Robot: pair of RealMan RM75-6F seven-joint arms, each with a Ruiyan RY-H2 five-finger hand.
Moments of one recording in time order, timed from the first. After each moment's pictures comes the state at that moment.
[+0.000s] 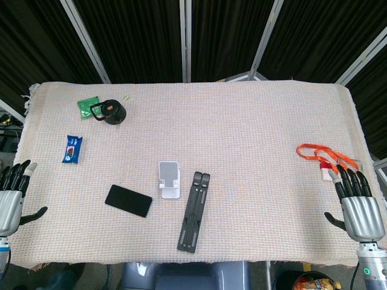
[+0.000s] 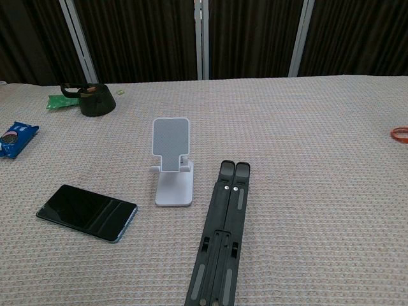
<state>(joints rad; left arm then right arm) -0.13 -1.12 0.00 -1.72 1.44 1.54 0.17 0.09 -1.13 0.07 -1.59 -1.54 1.52 -0.17</state>
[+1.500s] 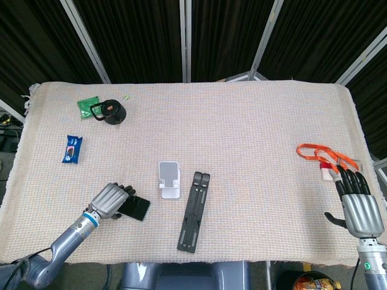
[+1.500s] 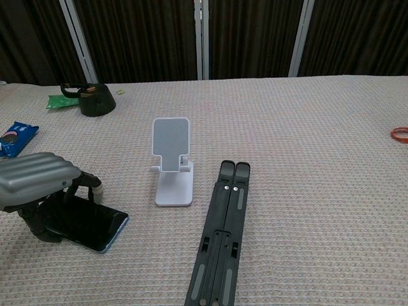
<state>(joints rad) -0.53 -1.46 0.01 -1.46 1.46 0.91 0.37 0.12 -1.13 0.07 -1.57 -1.48 1.44 -0.12</state>
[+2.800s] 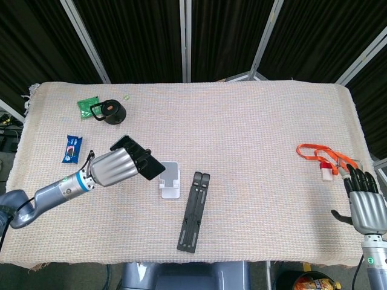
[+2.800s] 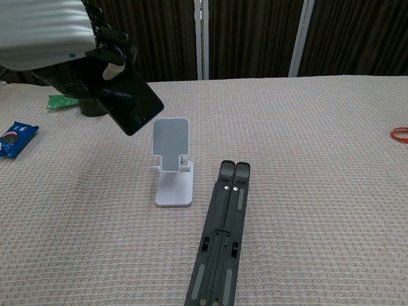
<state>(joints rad) -0.85 -1.33 -0.05 -1.06 2.09 1.32 0.18 0.12 -1.15 0.10 -1.53 -1.38 1.40 -0.11</state>
